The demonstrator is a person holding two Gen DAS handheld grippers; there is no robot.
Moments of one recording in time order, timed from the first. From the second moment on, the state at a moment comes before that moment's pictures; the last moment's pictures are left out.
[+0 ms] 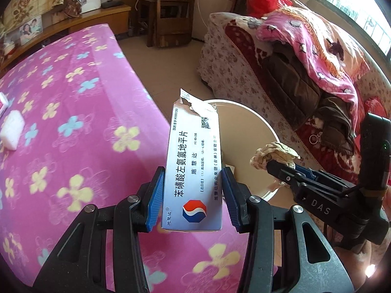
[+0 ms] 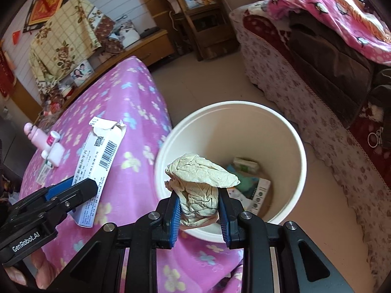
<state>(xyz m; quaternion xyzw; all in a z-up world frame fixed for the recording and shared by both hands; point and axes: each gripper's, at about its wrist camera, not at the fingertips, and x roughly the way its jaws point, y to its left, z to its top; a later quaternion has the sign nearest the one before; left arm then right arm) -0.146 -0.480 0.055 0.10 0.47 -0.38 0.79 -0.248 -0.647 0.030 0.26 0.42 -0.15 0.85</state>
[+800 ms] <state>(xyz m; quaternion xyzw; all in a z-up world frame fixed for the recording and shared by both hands) -0.139 -0.475 0.048 0.09 0.46 -0.39 0.79 -0.252 -0.653 0.028 0.27 0.42 -0.18 0.85</state>
